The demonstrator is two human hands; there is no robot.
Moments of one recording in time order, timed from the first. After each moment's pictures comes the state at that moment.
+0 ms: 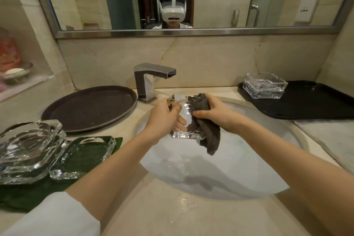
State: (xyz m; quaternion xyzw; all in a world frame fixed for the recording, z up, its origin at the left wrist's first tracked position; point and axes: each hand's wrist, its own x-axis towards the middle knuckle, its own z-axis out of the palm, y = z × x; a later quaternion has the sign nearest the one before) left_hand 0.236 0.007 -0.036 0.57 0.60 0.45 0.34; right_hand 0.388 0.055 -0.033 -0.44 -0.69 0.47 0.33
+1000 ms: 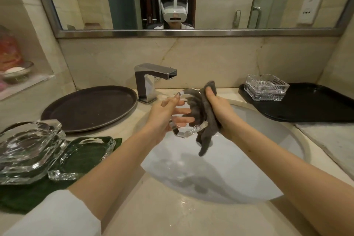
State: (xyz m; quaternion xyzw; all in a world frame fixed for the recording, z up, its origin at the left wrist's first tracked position) left_hand 0.235 0.013 -0.034 0.43 0.50 0.55 0.51; right_hand 0.378 0.041 -0.026 -0.41 -0.55 0.55 0.48
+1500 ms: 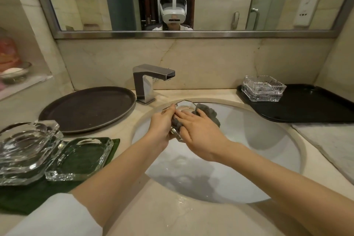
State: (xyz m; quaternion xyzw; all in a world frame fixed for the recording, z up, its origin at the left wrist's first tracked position) left_hand 0.247 0.013 -0.047 0.33 0.52 0.59 0.52; right_hand 0.365 0.010 -0.047 -0.39 -0.91 -0.03 0.15
